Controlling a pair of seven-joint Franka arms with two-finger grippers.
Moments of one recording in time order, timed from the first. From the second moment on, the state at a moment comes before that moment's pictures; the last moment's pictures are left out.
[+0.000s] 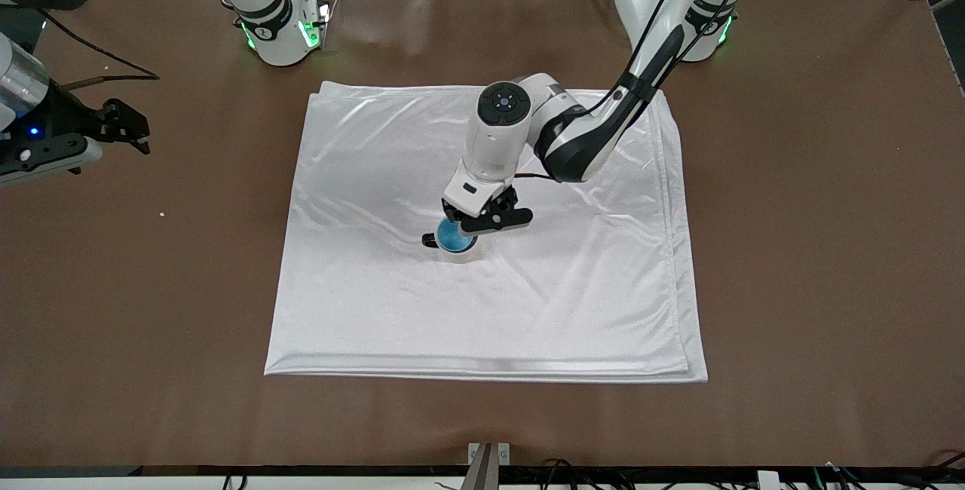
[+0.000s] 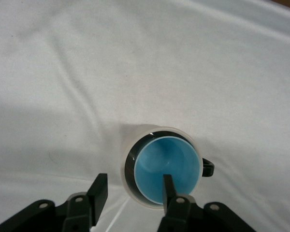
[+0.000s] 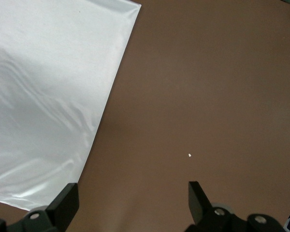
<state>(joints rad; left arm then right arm) -0.59 0.69 -0.28 -1.46 0.21 2.34 -1.12 0.05 -0.03 -0.03 -1.68 -0.09 1.63 -0.32</state>
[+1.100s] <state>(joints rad) -0.31 0.34 -0.27 -1.40 0.21 1.87 -0.72 -0.08 -0.04 -0.03 -1.59 -0.06 1.56 -0.11</state>
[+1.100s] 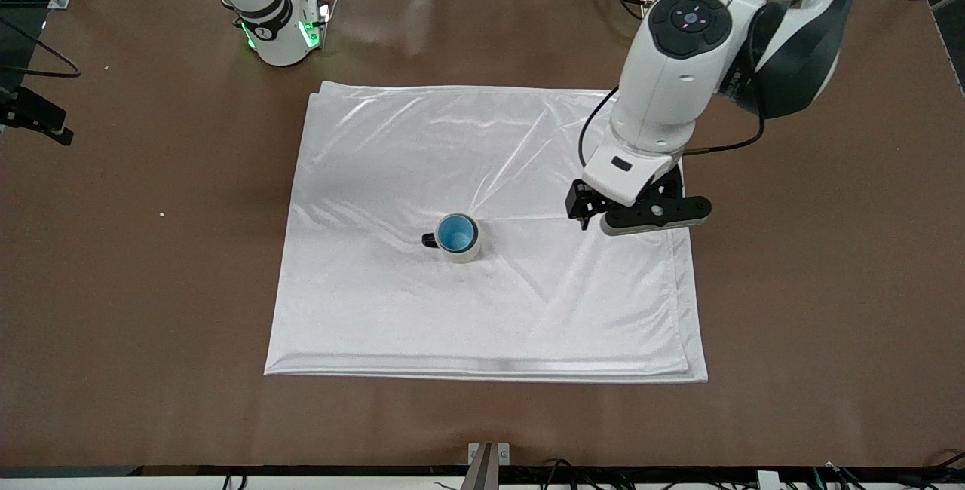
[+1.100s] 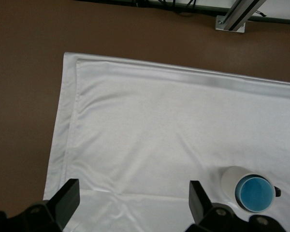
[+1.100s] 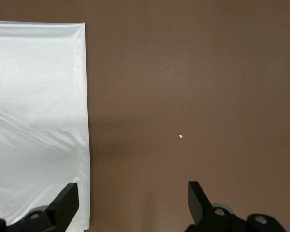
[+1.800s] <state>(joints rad) -0.02 0.22 -0.27 -1.41 0.08 1.74 -0.33 -0.08 0.00 -0.02 -1.59 -0.06 1.56 -0.07</state>
